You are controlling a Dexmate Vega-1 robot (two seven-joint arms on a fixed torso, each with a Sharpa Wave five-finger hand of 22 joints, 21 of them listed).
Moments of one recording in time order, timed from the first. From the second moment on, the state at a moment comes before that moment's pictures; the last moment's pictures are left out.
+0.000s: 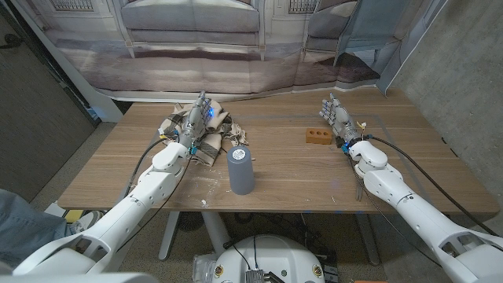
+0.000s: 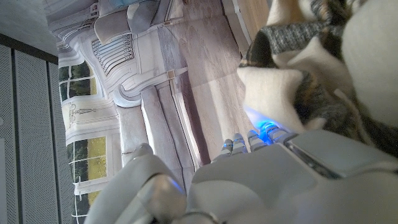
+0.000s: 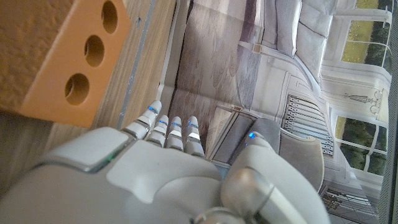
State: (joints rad) left arm 0.85 0.52 0.37 -1.33 -0.66 -0.26 -0.03; left_hand 0.23 -0.11 0.18 0.13 0.31 -0.17 0.10 0.19 0.18 -0.17 0.04 0.20 0.18 -0.17 0.05 0.19 0.18 -0.17 -0.03 0.21 0.18; right arm -0.82 -0.50 -0.38 -1.27 0.65 0.28 0.04; right_hand 0.23 0.00 0.16 0.08 0.28 0.15 0.06 0.21 0.19 0.06 0.09 0.21 0.18 0.02 0.05 0.20 0.17 0.07 -0.03 0.37 0.17
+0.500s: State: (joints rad) left arm 0.87 0.55 0.36 -1.39 -0.66 -0.23 -0.01; left_hand 0.24 -0.10 0.18 0.13 0.32 -0.17 0.10 0.20 0.18 -0.16 0.03 0.21 0.18 -0.17 0.05 0.19 0.18 -0.17 -0.03 0.21 0.18; right arm -0.81 -0.48 -0.39 -1.25 0.65 0.28 0.05; right_hand 0.23 0.01 0.16 0.08 0.28 0.16 0.07 0.21 0.19 0.06 0.09 0.21 0.18 0.03 0.05 0.20 0.18 0.08 -0.02 0.37 0.17
